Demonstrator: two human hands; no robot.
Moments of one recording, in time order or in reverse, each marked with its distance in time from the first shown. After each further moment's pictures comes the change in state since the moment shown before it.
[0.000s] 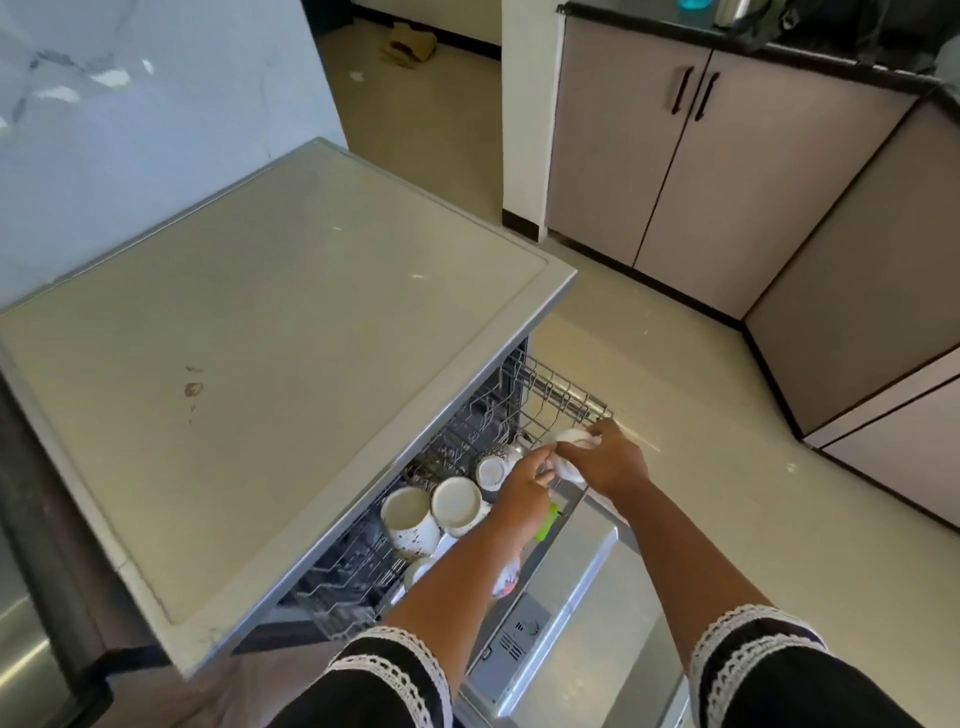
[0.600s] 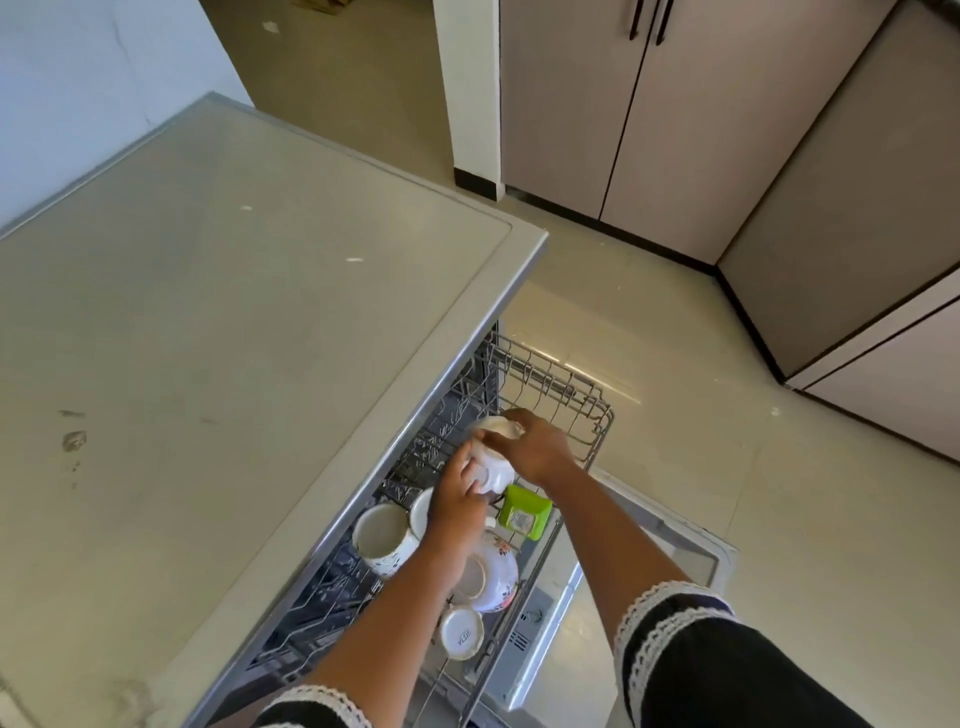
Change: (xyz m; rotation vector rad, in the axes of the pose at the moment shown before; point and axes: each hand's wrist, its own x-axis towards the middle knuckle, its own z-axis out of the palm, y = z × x) left_hand 0.044 -0.038 -0.057 0.022 0.190 0.011; right_hand 0.052 -0.018 0.073 0.032 -0.171 -0.045
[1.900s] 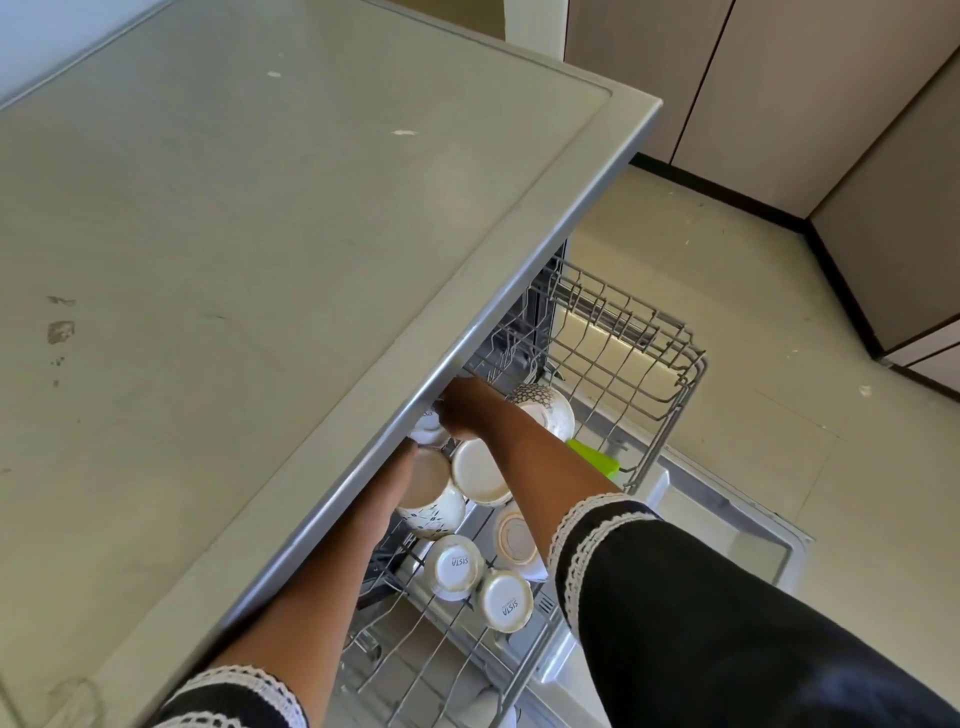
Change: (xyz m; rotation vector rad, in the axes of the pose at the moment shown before) left_hand 0.033 -0.048 -0.107 0.184 0.317 -0.149; right_hand 0.062 -0.045 0.143 -0.687 -0.339 -0.321
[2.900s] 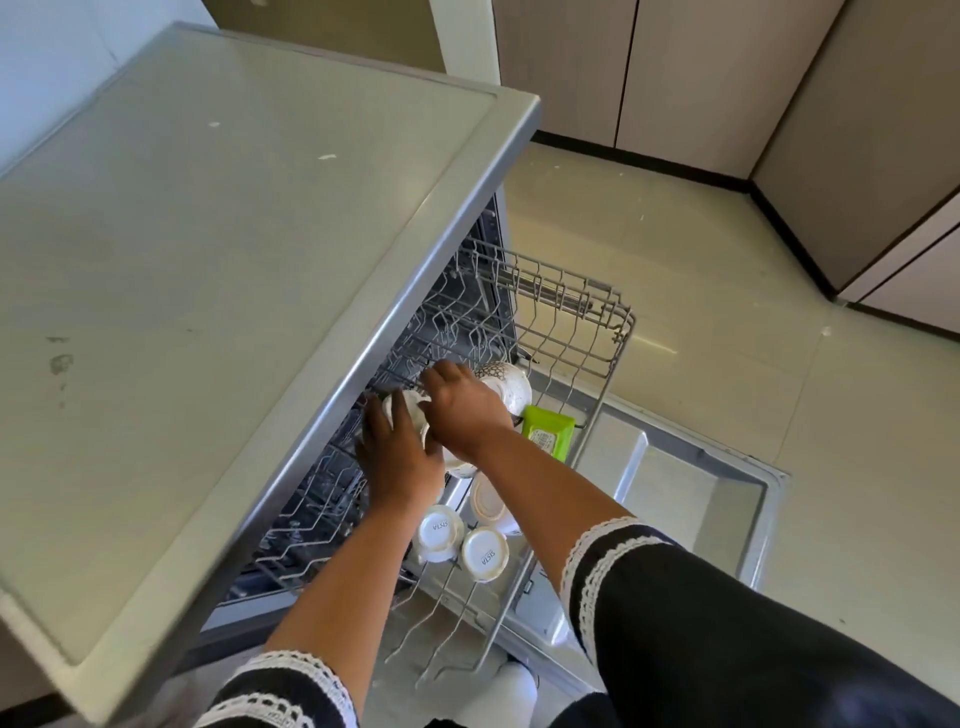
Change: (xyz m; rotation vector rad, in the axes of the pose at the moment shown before) left_hand -0.048 -0.003 0.033 0.769 0.194 0.470; right_hand -0.088 0.022 0.023 0.099 0.539 -0.145
